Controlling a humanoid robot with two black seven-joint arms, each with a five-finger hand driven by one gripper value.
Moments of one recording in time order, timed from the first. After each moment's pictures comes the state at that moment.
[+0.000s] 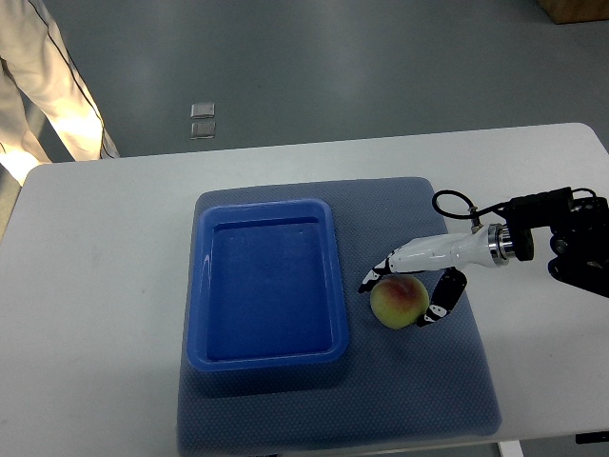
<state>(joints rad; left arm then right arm) -0.02 0.00 0.02 -0.15 0.00 0.01 0.07 0.95 -0.63 0.10 1.22 -1.56 0.28 0.48</state>
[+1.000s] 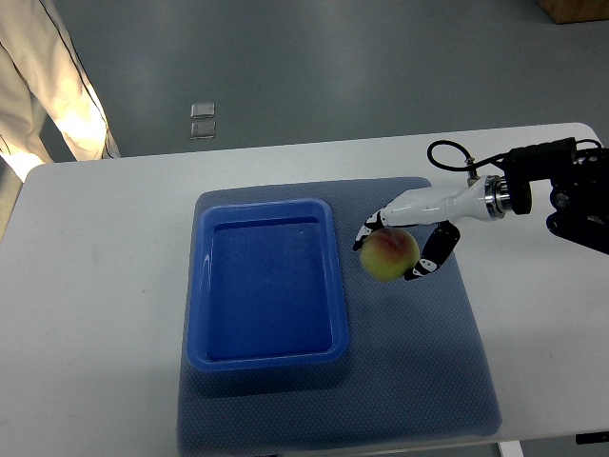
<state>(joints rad) -0.02 0.00 0.02 -0.15 0.00 0.01 0.07 1.11 -0.63 0.10 1.22 -1.55 0.30 0.47</state>
